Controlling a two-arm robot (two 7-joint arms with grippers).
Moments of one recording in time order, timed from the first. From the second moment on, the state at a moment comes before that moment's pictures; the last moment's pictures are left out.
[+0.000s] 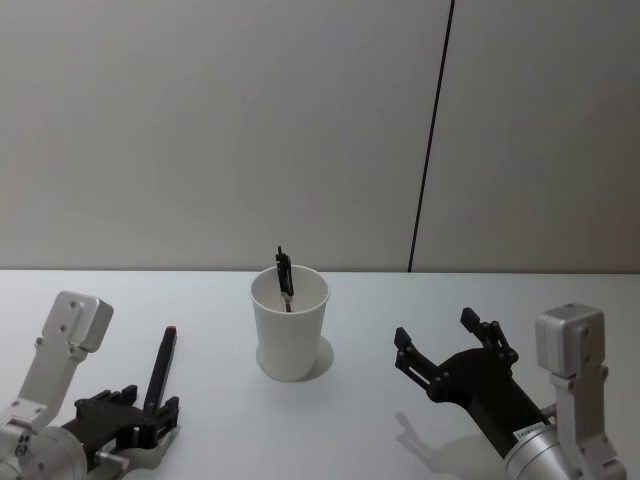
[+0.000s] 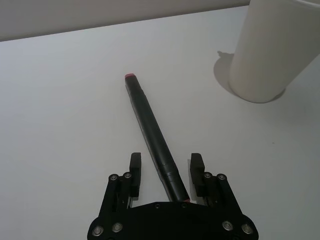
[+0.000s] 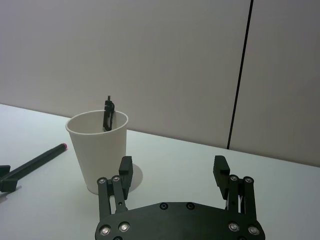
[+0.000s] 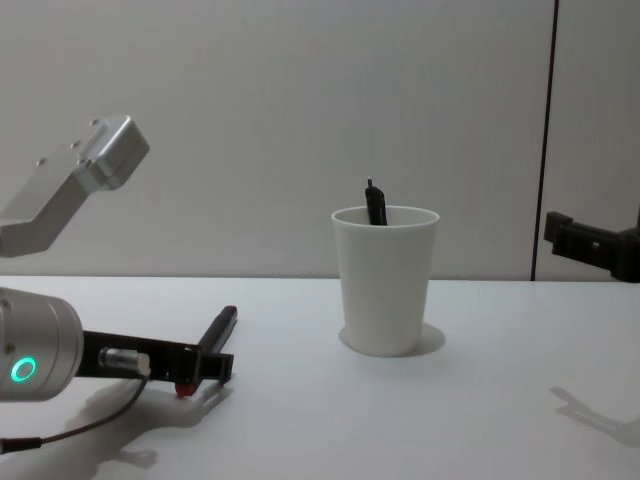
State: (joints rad) left arm -0.24 0.33 0.32 -1.63 -0.39 0.62 -0.12; right arm -0.01 0.34 -0.23 -1.77 0.29 0.03 0.07
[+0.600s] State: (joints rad) left arm -0.24 0.33 0.32 -1.63 -0.38 0.62 -0.12; right arm -0.01 0.34 -0.23 -1.77 0.29 0.03 0.07
